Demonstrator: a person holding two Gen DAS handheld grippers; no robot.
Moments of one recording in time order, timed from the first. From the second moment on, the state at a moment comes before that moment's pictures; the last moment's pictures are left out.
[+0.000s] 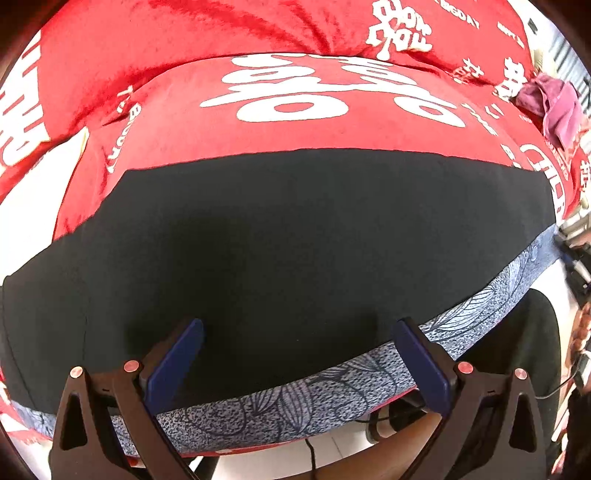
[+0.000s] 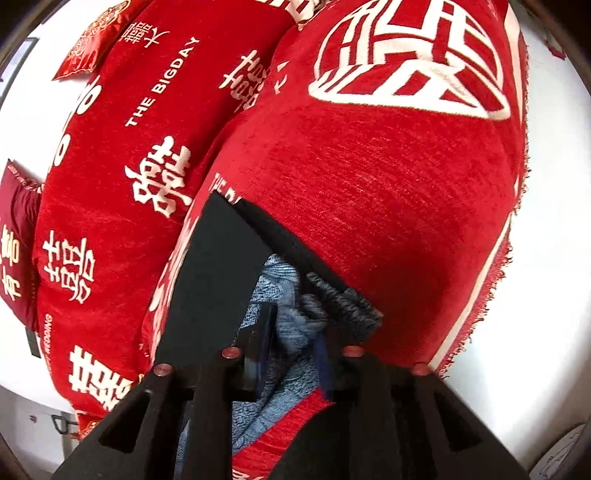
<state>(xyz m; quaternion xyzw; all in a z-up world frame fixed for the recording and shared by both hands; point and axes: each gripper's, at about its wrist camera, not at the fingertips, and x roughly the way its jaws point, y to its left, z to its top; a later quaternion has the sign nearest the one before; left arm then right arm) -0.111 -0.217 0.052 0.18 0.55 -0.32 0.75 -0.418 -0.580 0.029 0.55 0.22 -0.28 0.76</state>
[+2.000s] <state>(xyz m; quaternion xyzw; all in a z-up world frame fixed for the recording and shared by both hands) -0.042 -0.161 0.033 0.13 0.54 -0.23 0.80 -0.215 -0.408 0.059 0.11 0.47 -0.21 0.85</state>
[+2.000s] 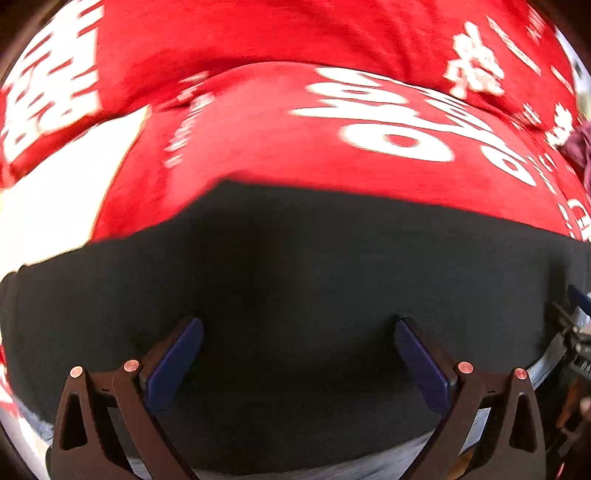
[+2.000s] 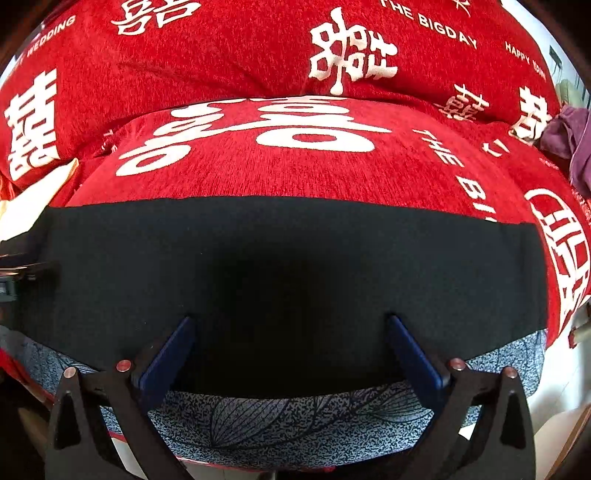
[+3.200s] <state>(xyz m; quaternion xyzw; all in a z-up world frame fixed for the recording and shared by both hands) -0.004 0.034 0.030 0.05 0.57 -0.08 0.81 -0.205 -0.336 0.058 0.07 0.49 -0.15 0.86</state>
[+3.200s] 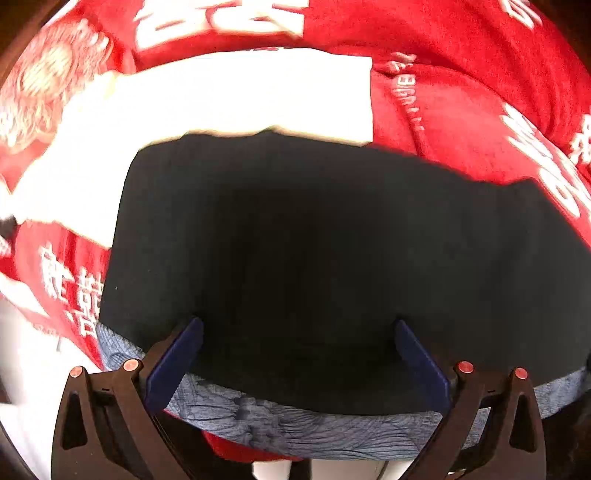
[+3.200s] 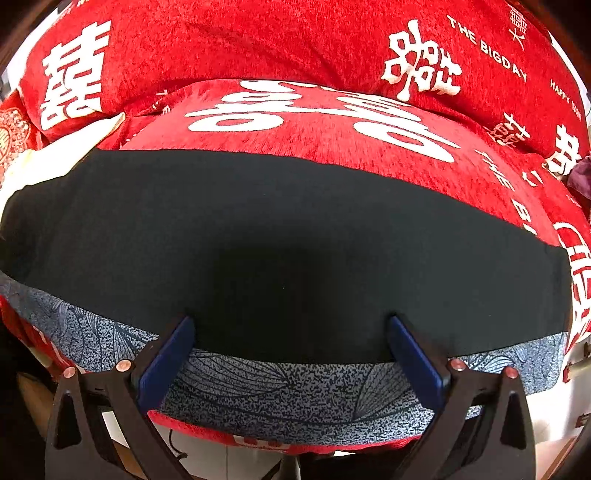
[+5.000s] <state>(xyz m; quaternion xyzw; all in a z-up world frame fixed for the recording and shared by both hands) -0.140 -0.302 0.034 0.25 0.53 -0.34 0.73 -0.412 -0.553 0.013 0.53 0.30 -0.20 0.76</state>
